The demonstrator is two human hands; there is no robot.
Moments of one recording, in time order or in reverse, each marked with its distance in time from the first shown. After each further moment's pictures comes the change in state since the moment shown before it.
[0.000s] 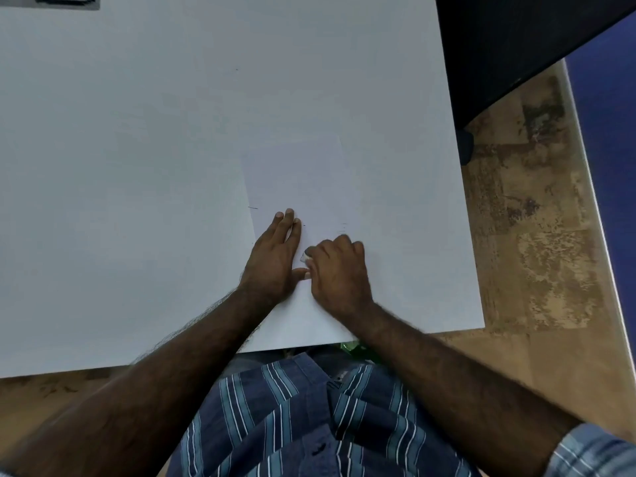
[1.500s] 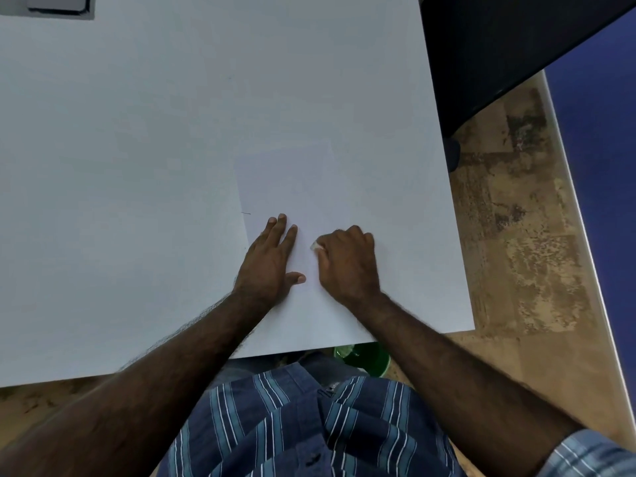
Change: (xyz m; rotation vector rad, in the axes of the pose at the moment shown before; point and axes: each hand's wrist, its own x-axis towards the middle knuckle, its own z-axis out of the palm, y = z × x) left_hand 0.000 0.006 -0.003 -0.021 -0.022 -0.047; right_hand 0.017 0.025 -0.011 0.021 0.028 0.164
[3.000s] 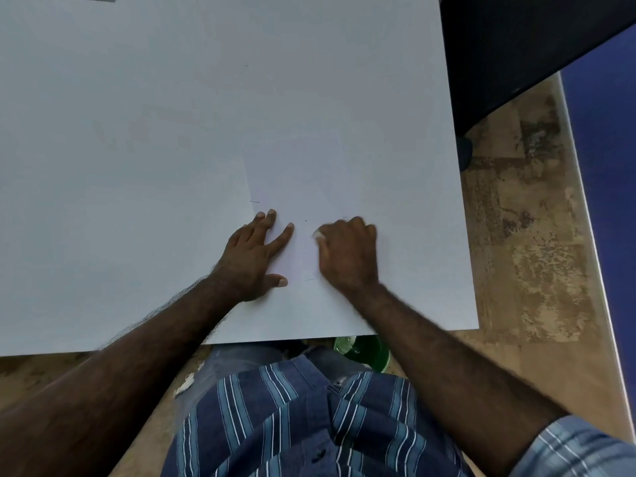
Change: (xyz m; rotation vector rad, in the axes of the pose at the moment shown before) left_hand -0.022 -0.038 -0.013 0.203 -0.138 0.033; right_hand 0.002 -0.005 0.012 -0.036 0.087 -0.048
